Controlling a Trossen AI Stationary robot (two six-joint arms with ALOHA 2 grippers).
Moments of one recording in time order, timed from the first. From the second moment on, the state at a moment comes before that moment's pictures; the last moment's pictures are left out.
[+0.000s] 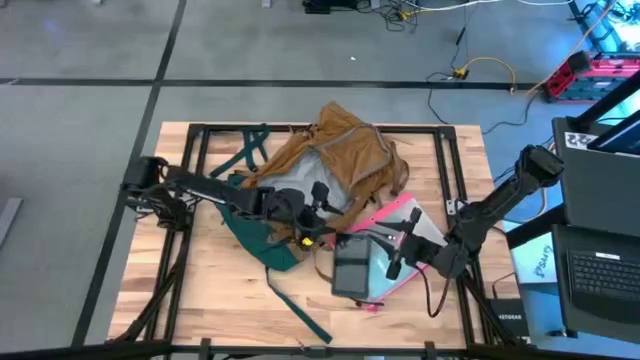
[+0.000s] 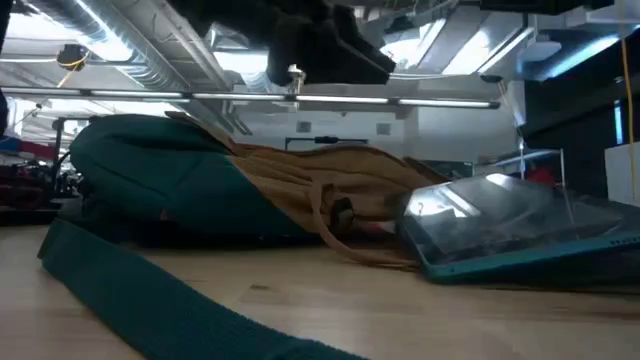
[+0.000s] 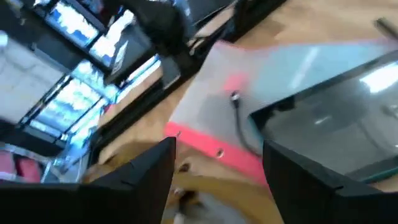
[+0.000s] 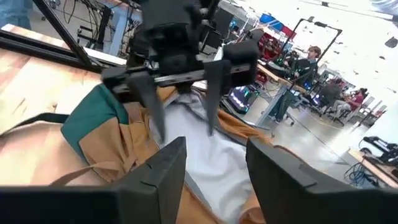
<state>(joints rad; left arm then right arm) -0.07 1.66 1.04 0.23 -0.13 0.66 0.77 1.20 0.56 0.35 1.15 -0.13</state>
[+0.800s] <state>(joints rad) 0.16 1.79 1.04 -0.12 0.16 0.28 0.63 1.39 0.56 0.34 1.09 -0.02</state>
